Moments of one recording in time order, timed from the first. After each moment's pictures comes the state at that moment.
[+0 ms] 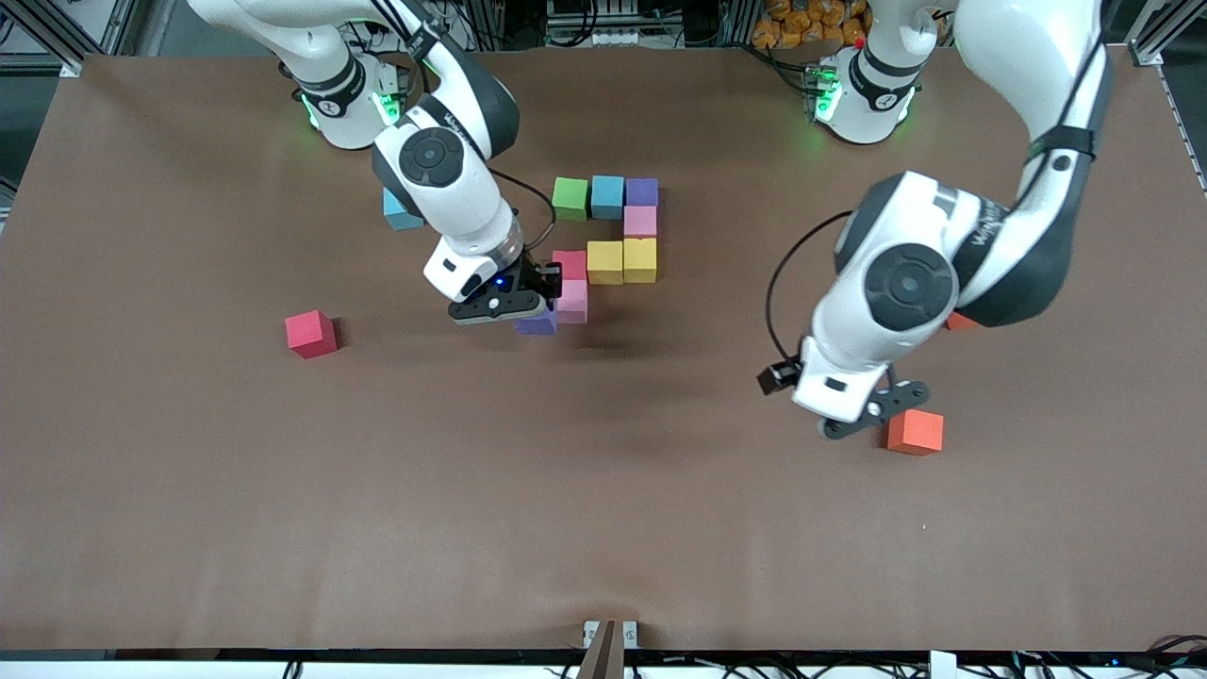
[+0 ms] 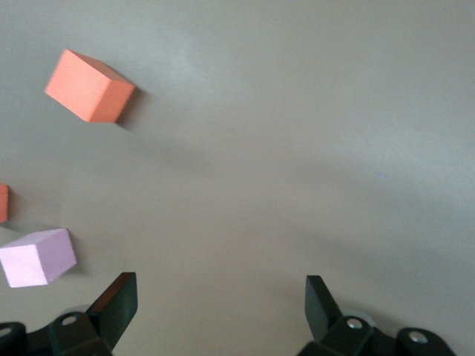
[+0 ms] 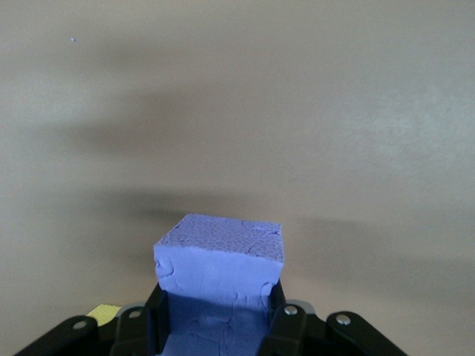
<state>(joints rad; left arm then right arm) -0.13 0.54 -0.33 -1.35 0.19 1.75 -0.87 0.33 0.32 0.37 -1.95 -0.03 2.40 0.66</state>
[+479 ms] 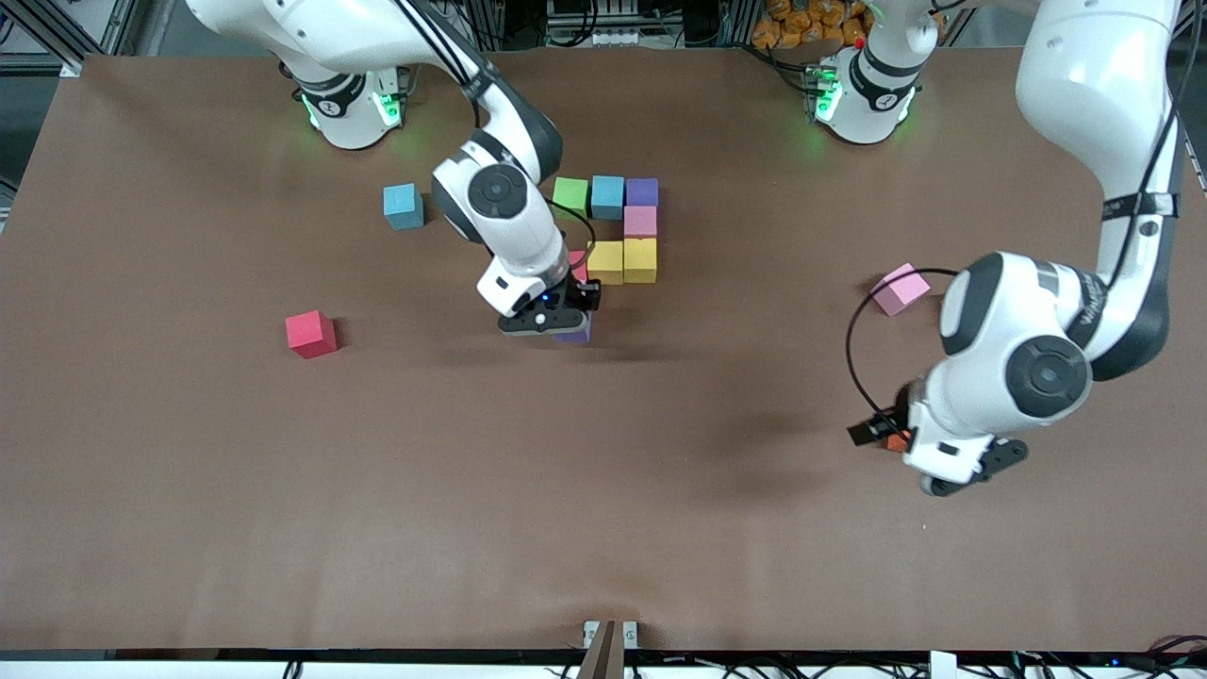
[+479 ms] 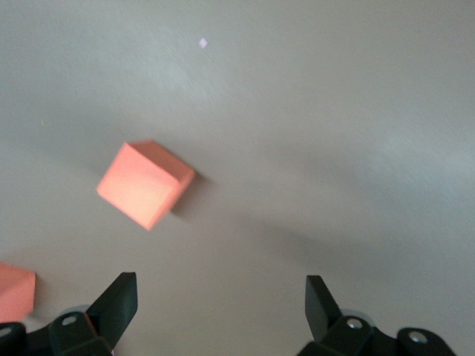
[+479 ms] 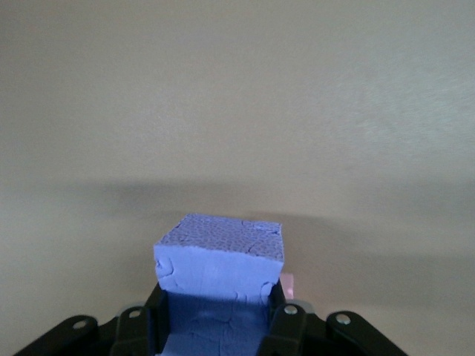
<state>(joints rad) 0.03 0.64 -0.27 -1.36 0.19 1.90 -0.67 0.54 0.53 0.21 -1.83 -0.03 2.48 0.74</state>
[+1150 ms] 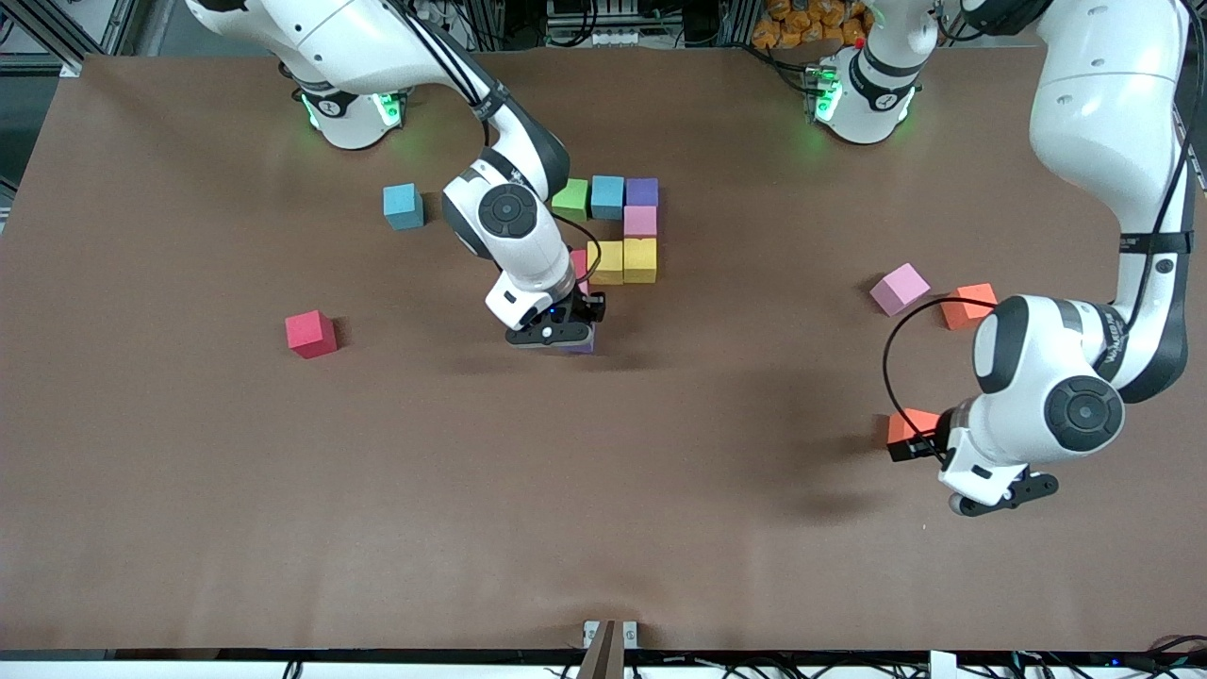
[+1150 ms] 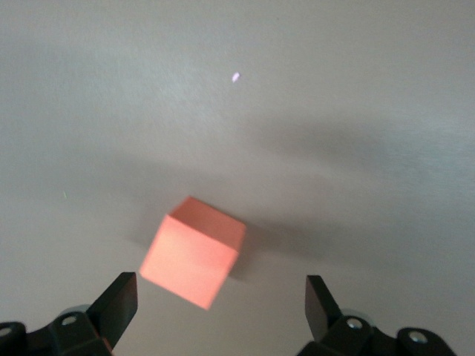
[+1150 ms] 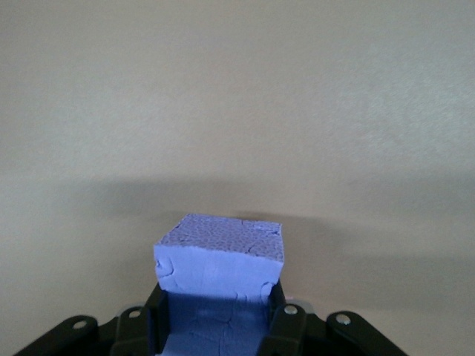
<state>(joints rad) 0.06 0.72 -0.19 -1.36 0.19 1.99 -0.39 0.55 0.55 0.19 -1.81 -0.03 2.48 0.74</state>
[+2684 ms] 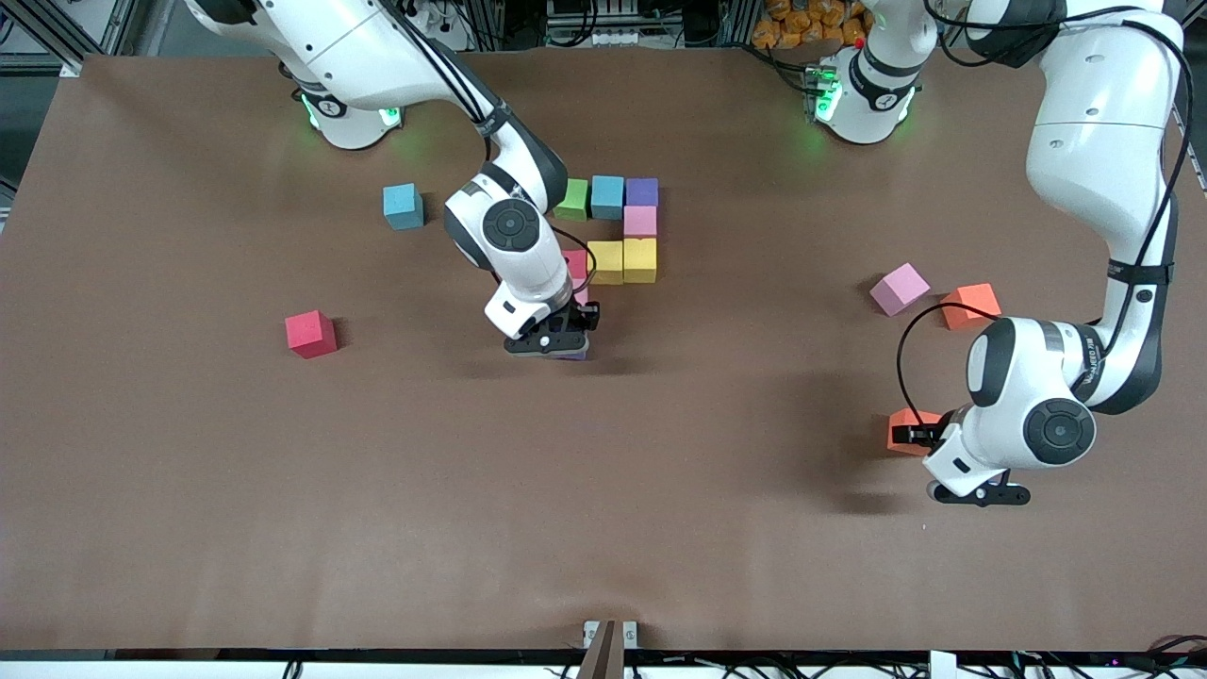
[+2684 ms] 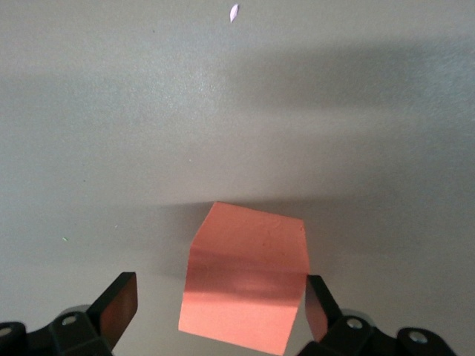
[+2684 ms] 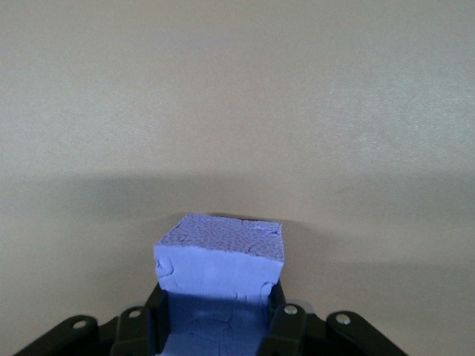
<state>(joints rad) 0.08 0.78 -0.18 -1.42 0.26 2.02 -0.15 0.56 0.60 0.17 -1.81 -0.07 2.51 0.74</state>
